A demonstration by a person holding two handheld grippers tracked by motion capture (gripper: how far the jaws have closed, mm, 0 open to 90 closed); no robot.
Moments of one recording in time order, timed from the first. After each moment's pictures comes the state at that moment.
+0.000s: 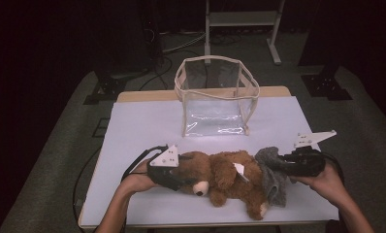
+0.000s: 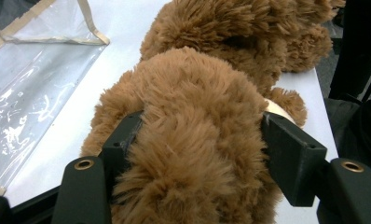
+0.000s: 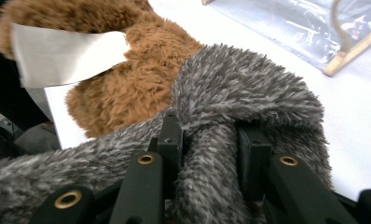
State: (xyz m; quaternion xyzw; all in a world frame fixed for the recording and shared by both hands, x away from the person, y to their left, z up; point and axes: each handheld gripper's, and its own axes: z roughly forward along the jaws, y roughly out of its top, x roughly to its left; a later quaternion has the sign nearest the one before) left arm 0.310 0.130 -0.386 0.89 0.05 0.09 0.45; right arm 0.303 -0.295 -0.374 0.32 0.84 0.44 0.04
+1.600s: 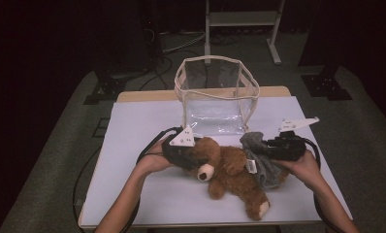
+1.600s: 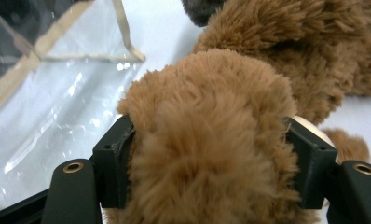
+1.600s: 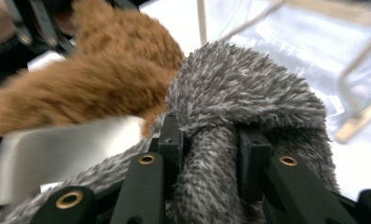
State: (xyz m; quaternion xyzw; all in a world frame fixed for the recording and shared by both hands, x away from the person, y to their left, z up) left arm 0.354 0.099 -0.375 0.89 0.06 0.12 0.43; right arm 0.347 -0.256 -0.372 0.31 0.82 0.48 0.04
